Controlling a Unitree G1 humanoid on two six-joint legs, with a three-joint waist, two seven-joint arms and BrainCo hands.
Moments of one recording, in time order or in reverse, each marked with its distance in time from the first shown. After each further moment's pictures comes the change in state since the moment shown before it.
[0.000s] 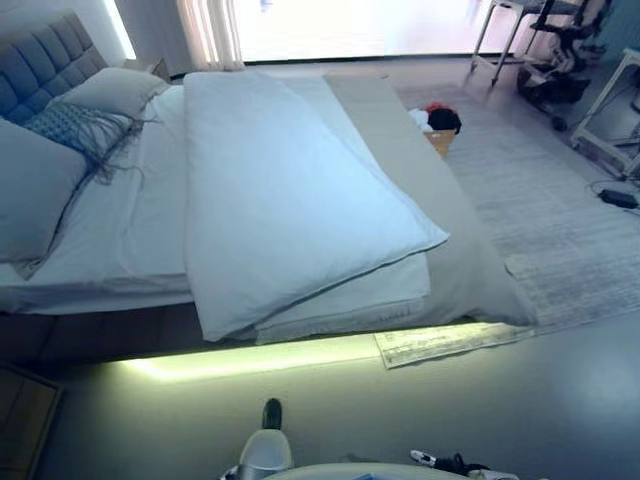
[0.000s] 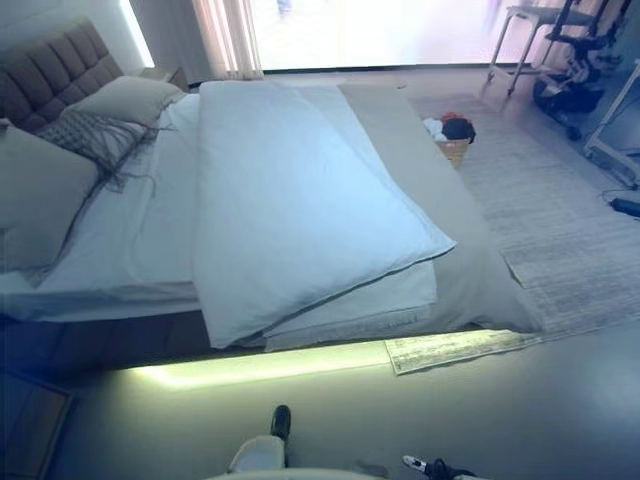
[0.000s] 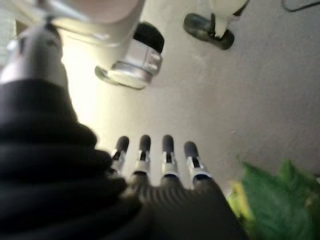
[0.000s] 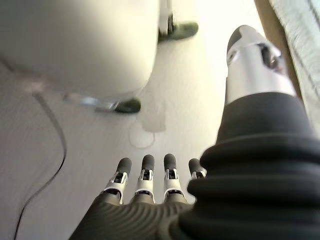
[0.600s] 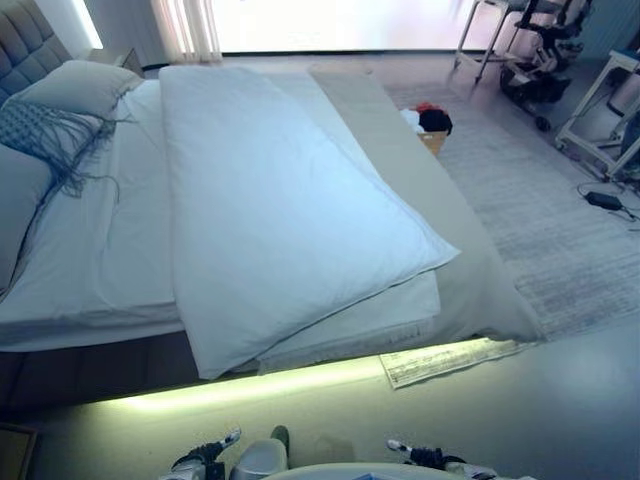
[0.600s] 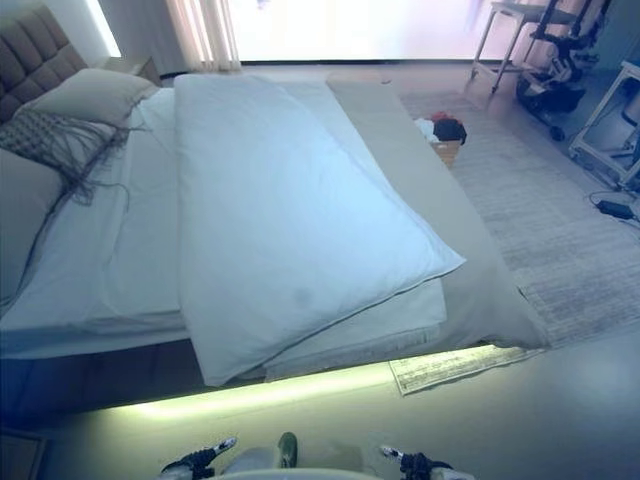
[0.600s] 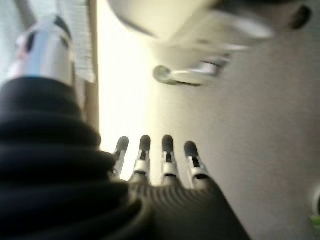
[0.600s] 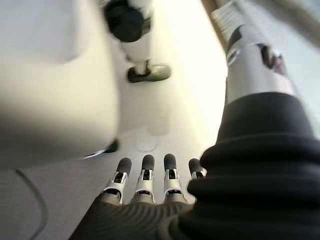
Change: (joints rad) left arm -0.099 0.037 -0.010 -0.043 0.055 0.030 -0.005; right arm -0.005 0.066 0.004 -0.014 0.036 -0.001 0.014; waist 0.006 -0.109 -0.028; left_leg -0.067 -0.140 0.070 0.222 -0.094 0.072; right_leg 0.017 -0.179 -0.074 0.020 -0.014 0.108
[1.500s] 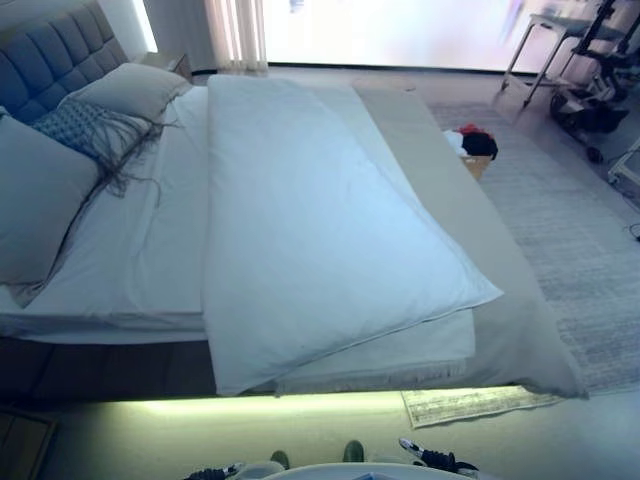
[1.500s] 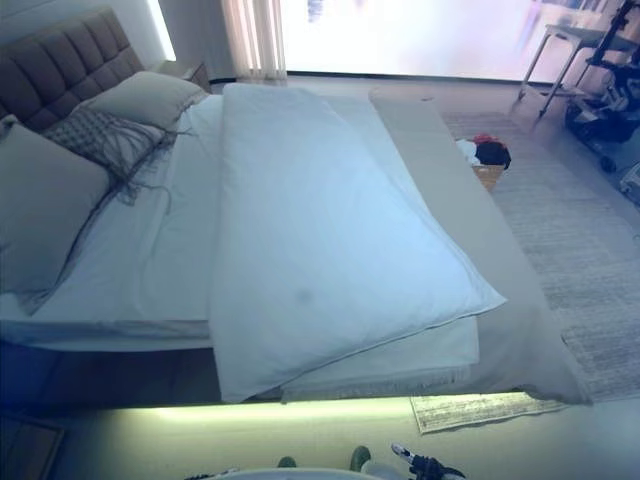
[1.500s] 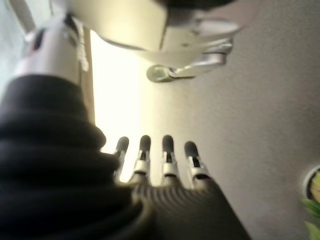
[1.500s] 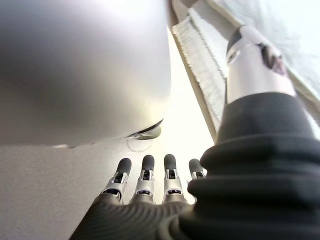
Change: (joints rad) left arm 0.077 0.004 -0.113 -0.029 0.035 -0.011 0.012; right arm 0.058 -0.032 -0.024 -0.089 0.097 -0.014 0.003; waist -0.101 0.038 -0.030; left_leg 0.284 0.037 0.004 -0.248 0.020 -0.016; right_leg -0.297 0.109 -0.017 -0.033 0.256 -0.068
